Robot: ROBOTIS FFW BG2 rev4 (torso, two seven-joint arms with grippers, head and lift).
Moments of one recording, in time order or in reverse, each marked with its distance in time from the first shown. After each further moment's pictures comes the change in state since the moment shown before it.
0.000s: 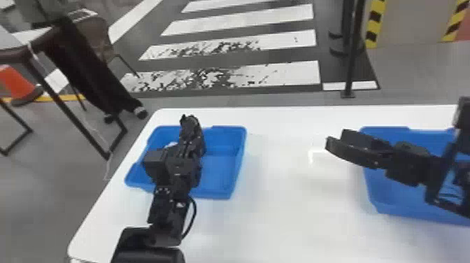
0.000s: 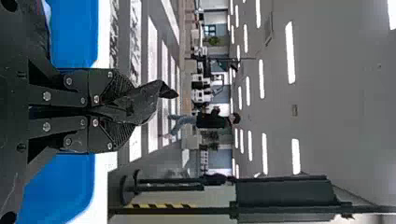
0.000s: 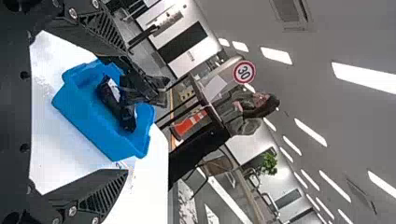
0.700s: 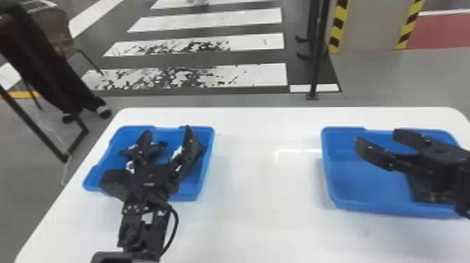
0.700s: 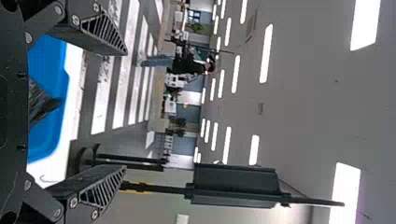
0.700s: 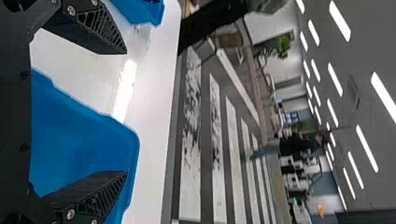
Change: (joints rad) left arm 0.060 0.000 -0.122 -0.027 0.161 -0.224 -0.001; right arm 0.287 0.064 -0.339 -0.493 0.368 0.265 -0.374
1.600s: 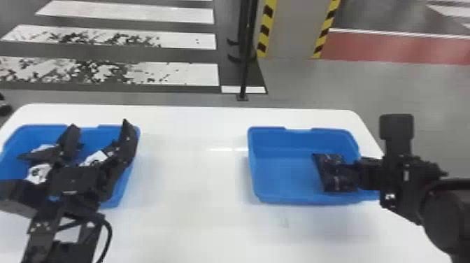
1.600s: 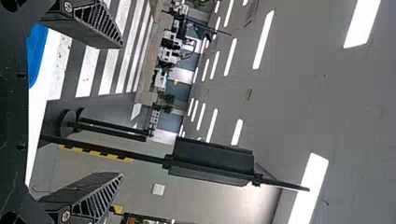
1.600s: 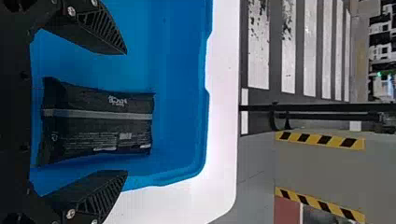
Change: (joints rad) left arm 0.047 0.010 -0.093 -0.110 0.085 0.007 -0.006; right arm -0.106 0.039 -0.068 0.082 0.215 0.364 -0.262
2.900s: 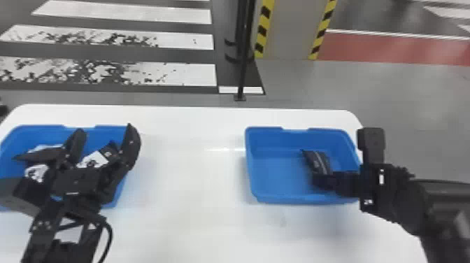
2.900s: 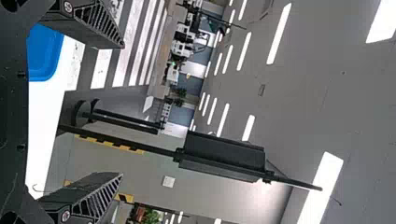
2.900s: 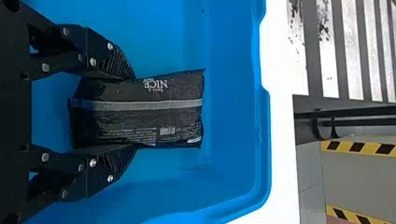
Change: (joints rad) left arm -0.002 0.002 -0.003 0.000 0.031 0.057 -0.029; right arm -0.083 -0.004 0.051 0.254 -0.048 -0.015 0.034
